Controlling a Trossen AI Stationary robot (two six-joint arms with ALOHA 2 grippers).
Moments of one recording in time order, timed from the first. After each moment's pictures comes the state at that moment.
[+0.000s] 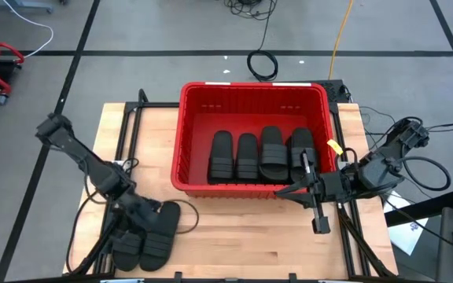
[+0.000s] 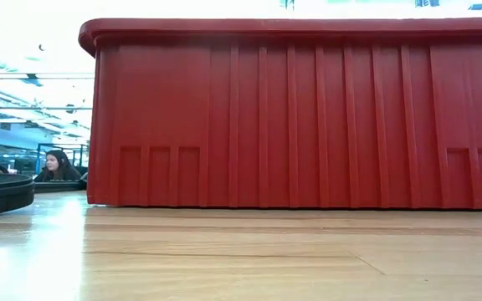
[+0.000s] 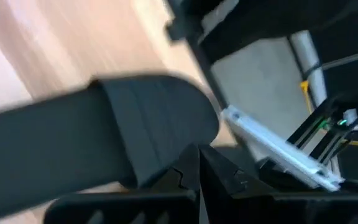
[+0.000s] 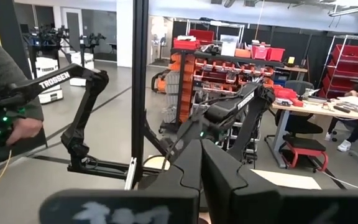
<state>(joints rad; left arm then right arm) -0.68 1.09 0.77 -0.63 0.41 -0.37 0.67 1.23 1.45 -0.20 0.55 -0.06</state>
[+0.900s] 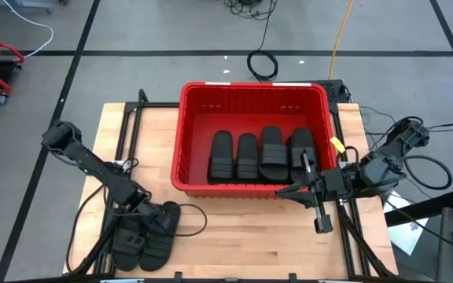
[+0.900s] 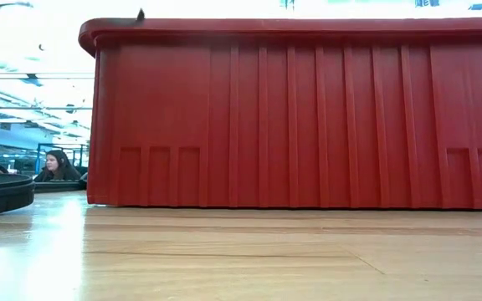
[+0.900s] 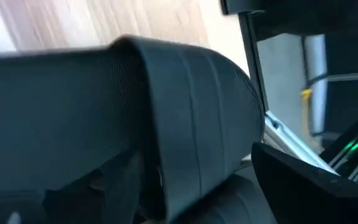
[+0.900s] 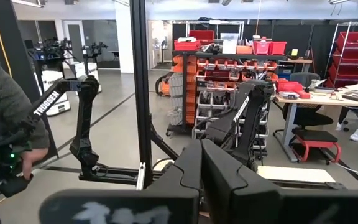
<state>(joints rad) -0.66 1.30 0.67 -0.44 0.44 -0.51 0.67 1.22 1.45 -0.20 0.55 0.02</state>
